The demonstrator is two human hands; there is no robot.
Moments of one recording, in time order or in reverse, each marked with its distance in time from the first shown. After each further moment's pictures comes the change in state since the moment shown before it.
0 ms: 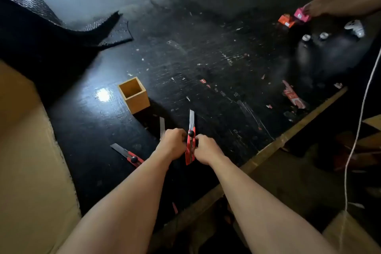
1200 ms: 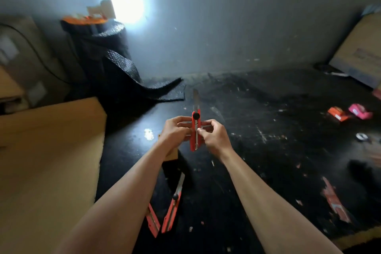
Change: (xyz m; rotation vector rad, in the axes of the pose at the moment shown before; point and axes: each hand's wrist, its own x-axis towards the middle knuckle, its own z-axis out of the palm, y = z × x) left_hand 0.004 0.068 -0.191 -1.064 0.487 -0.103; right_hand 0.030 -0.154 -0.164 0.547 0.101 -0.538
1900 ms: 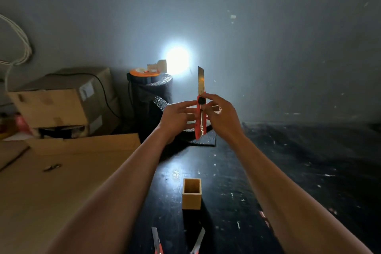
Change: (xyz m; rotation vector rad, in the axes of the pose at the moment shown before) left_hand -0.015 0.161 -0.069 -0.079 0.214 0.360; right_hand 0.064 -0.182 0.007 -0.060 -0.072 -0.680
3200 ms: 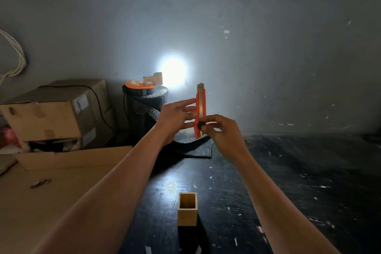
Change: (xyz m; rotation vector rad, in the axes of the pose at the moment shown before) left_hand 0.008 0.044 0.011 0.000 -0.004 0.044; right_hand -0.014 -0.008 -0.020 0.106 -0.054 0.029
